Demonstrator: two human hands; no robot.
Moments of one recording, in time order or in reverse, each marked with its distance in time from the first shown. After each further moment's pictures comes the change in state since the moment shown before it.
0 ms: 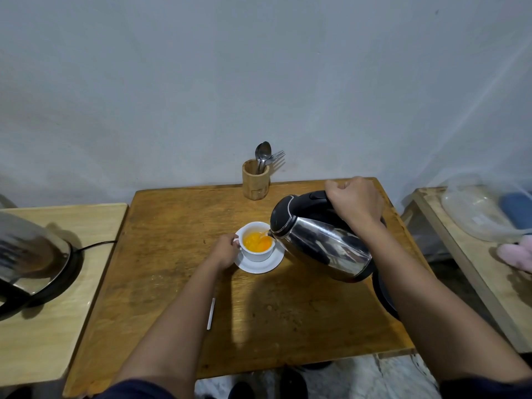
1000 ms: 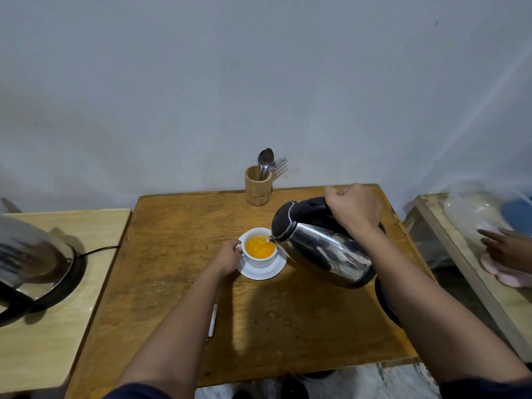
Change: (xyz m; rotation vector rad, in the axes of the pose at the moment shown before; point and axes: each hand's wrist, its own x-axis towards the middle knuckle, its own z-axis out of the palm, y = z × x) left_hand 0.001 -0.004 0.001 -0.001 -0.003 0.031; right_hand 0.003 -0.001 0.009 -0.021 0.001 -0.025
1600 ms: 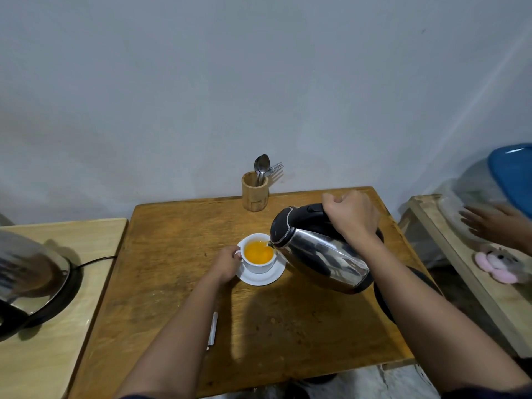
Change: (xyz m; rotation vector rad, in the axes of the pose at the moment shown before) left_hand 0.002 -0.003 -0.003 0.006 -0.033 0.026; right_hand -0.012 -0.004 -0.004 0.025 0.035 0.026
